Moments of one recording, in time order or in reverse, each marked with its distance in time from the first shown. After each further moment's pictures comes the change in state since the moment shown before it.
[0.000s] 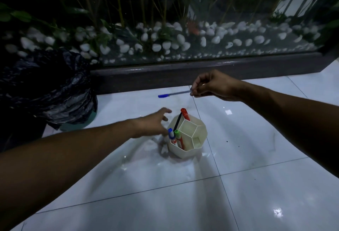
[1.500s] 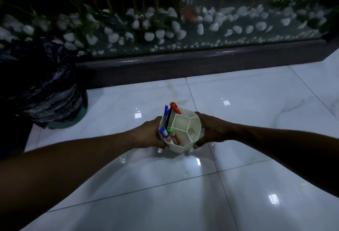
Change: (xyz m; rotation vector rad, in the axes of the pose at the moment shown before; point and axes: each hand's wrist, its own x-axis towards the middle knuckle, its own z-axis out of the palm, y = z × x) left_hand 0.025 -0.049 0.031 0.287 0.010 0.158; right_hand -0.023 0.133 0.054 -0.561 -0.214 0.002
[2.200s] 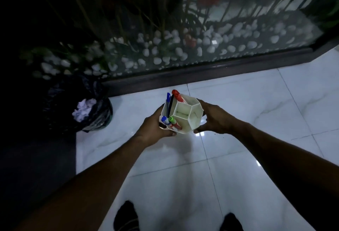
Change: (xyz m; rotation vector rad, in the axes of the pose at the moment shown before) left_hand -0.105 0.139 -0.125 -0.490 0.179 -0.120; right_hand -0.067 -0.143 -0.145 0.152 0.108 0.093
